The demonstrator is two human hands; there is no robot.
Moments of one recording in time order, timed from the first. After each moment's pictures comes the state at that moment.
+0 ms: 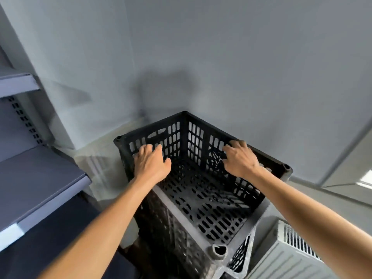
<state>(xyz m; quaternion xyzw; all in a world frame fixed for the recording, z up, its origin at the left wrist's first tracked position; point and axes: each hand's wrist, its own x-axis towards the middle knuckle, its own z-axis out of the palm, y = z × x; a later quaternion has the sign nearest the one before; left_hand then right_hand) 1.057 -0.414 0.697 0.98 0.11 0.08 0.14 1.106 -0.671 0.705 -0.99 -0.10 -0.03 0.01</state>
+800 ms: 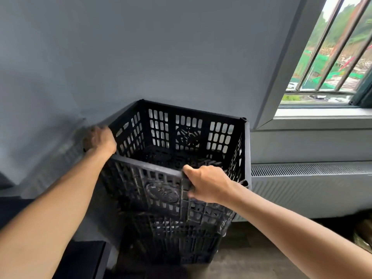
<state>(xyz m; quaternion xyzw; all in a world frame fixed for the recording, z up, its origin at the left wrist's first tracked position) 1.165 -0.297 0.703 0.99 0.05 0.05 0.14 0.928 -0.511 0.709 -1.00 -0.03 0.06 0.02</state>
